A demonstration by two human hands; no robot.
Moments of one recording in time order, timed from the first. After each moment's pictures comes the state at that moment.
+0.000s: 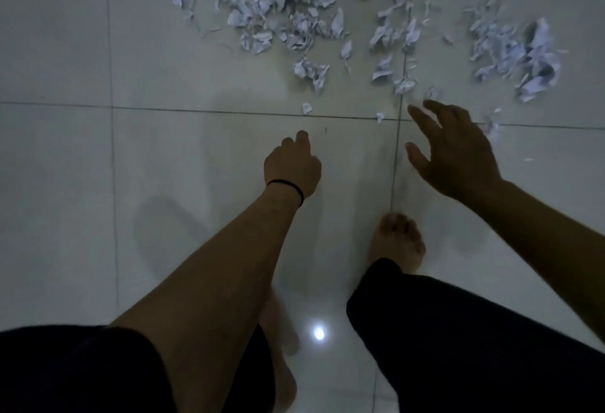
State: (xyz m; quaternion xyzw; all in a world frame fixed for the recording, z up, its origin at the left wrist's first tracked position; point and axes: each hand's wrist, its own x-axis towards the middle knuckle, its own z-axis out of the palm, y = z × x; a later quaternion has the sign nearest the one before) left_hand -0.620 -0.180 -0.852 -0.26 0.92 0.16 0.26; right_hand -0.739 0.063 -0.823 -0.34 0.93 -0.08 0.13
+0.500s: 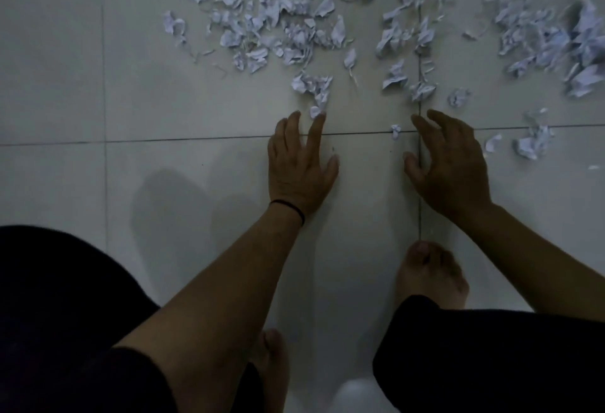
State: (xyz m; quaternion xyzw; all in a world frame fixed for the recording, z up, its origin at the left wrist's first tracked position) left_hand -0.632 -0.190 -0.914 -0.17 0.98 0.08 0.03; right_hand -0.723 0.046 -0.917 -0.27 0.95 -0.18 0.00
